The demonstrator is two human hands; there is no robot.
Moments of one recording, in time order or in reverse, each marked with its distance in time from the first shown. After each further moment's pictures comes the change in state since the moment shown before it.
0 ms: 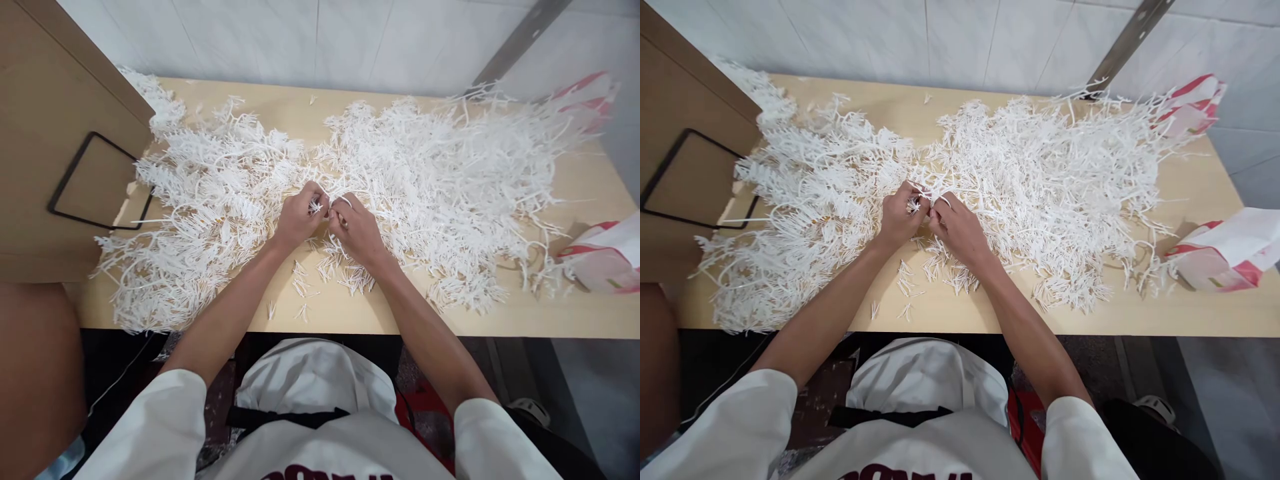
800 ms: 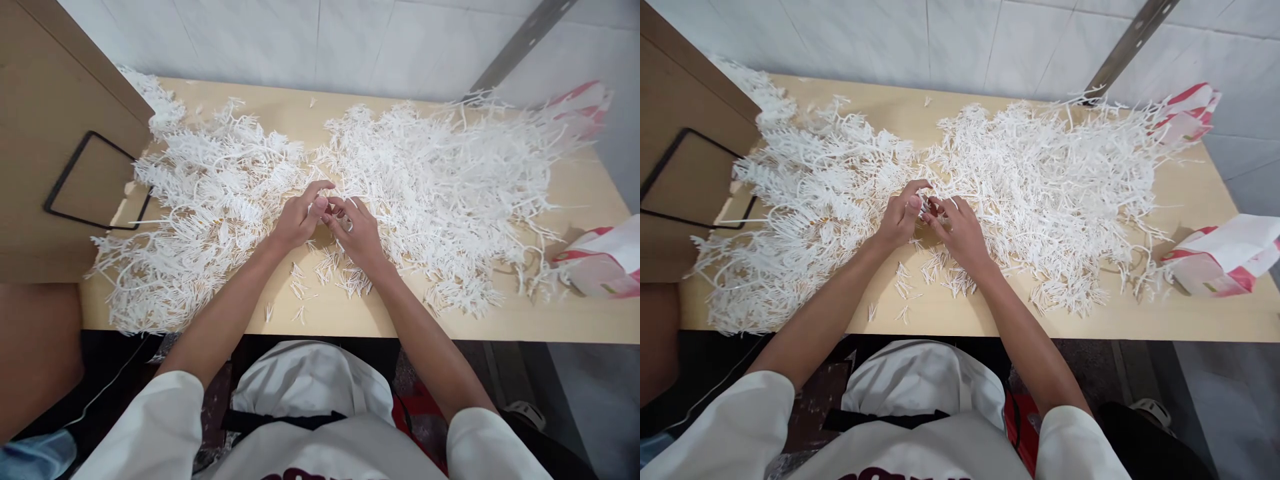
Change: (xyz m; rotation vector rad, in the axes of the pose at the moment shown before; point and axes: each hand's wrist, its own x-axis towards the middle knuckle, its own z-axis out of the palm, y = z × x) left_hand 0.003 0.009 -0.014 -0.191 -0.229 -0.115; right_hand -0.005 0.001 -0.002 0.185 0.030 0.146
